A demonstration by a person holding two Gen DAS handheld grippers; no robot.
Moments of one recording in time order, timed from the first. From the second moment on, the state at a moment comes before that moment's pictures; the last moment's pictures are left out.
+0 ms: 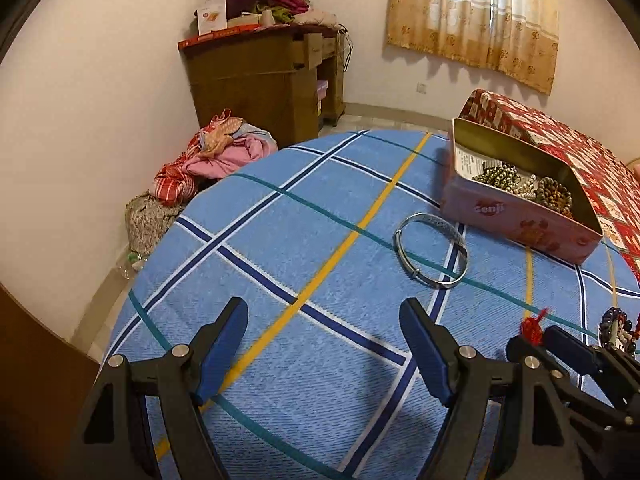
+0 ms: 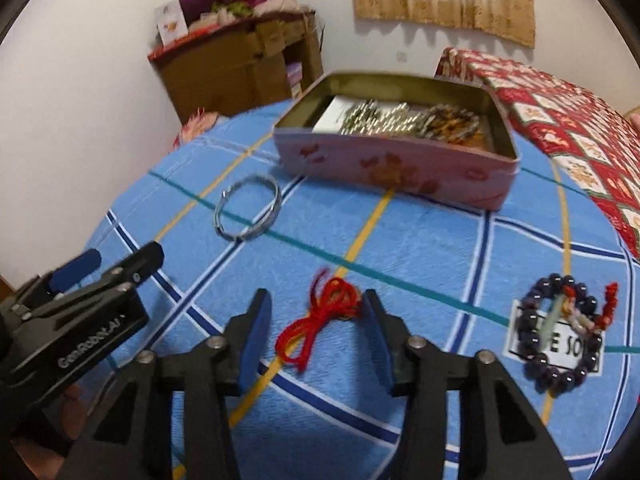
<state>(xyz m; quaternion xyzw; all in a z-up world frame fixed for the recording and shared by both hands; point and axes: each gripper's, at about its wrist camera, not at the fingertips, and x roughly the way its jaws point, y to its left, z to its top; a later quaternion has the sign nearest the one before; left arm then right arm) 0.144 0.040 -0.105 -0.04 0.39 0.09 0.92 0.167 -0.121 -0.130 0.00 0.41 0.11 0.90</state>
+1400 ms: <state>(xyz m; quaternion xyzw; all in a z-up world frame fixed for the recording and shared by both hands) 0.185 0.021 -0.105 -0.11 0.38 -0.14 0.91 0.145 -0.160 -0.104 0.09 0.31 0.05 0.95</state>
